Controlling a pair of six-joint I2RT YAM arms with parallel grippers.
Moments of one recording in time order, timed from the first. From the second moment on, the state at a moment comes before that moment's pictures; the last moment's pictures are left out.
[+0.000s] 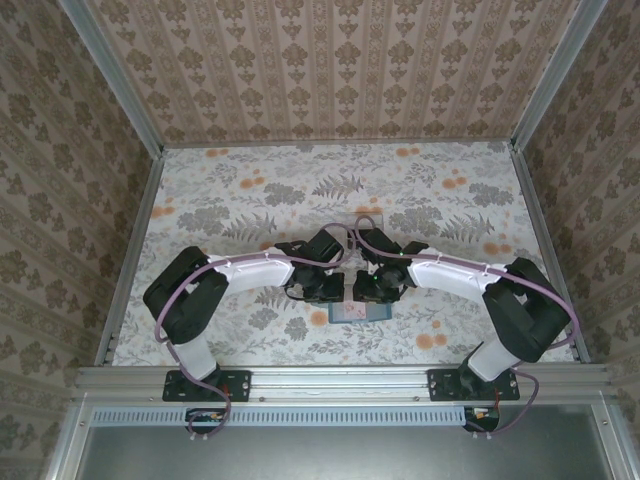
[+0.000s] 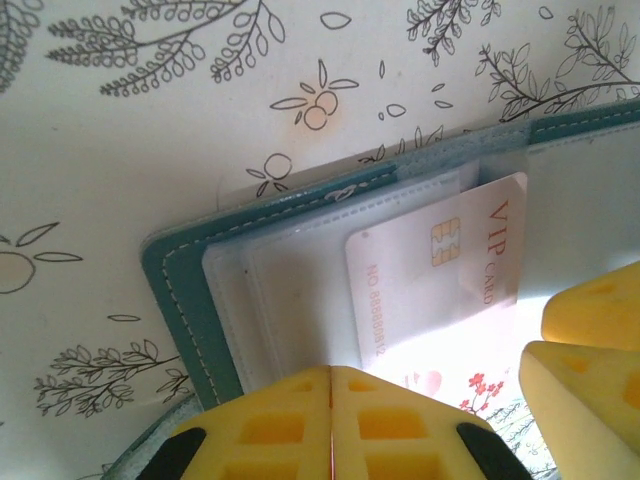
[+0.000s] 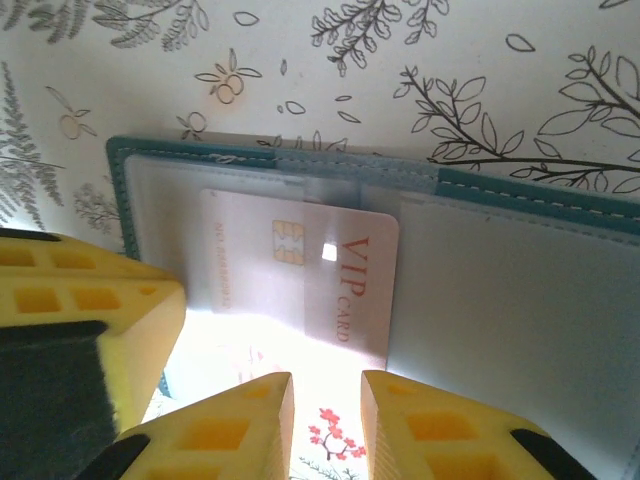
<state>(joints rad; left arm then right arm) -0.90 1.74 0.99 -0.44 0.34 -0.75 0.67 1.56 0.87 -0.57 -0.24 0.74</state>
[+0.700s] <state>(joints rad) -0.92 1.76 1.00 -0.42 0.38 -0.76 0.65 1.60 0.85 -0.53 -0.25 0.74</state>
